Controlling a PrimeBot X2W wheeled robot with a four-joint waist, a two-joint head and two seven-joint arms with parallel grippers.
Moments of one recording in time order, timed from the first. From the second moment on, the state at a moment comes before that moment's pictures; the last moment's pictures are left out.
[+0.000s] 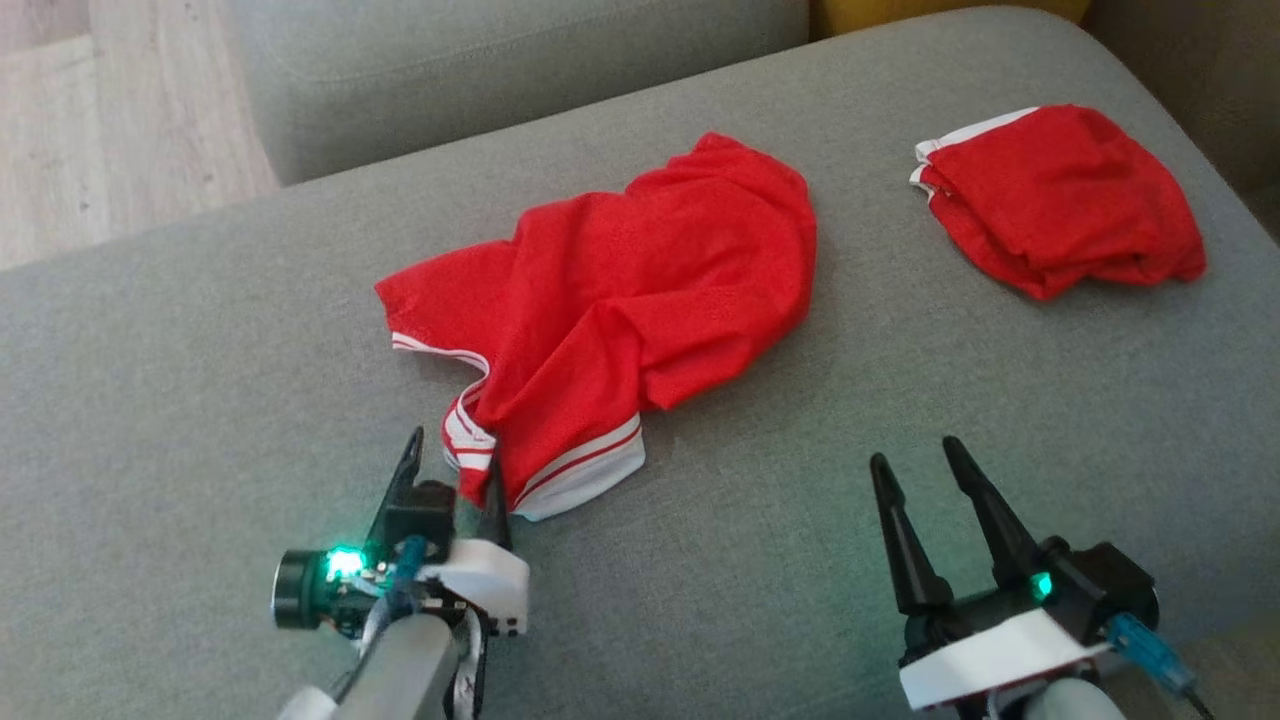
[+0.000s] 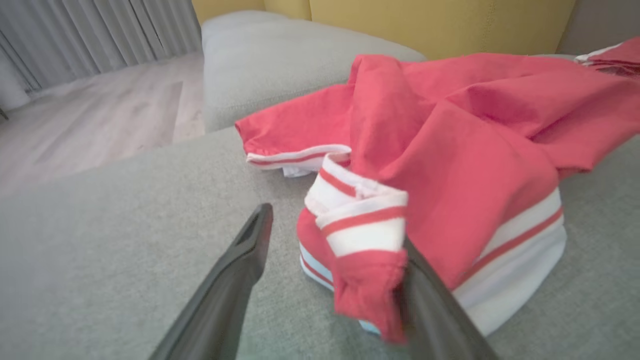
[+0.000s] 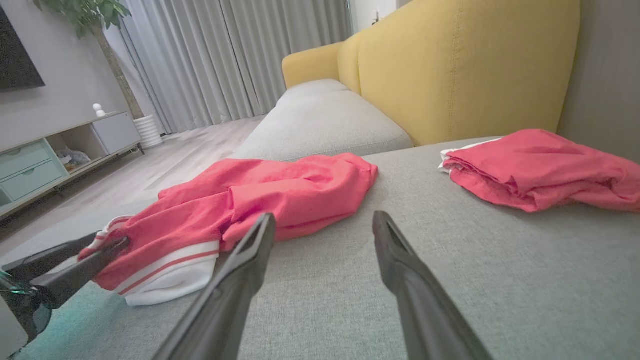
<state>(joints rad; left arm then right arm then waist) -0.37 0.07 -0.57 0.74 -0.36 0.34 -0.26 0.06 -0.08 0.23 0.15 0.21 0.12 -0.26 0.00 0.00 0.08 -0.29</state>
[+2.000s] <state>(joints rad) -0.23 0.16 -0.63 0.32 -0.21 0.08 -0.26 0.05 -0.07 0.21 0.14 0.23 0.12 -0.26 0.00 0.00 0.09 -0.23</state>
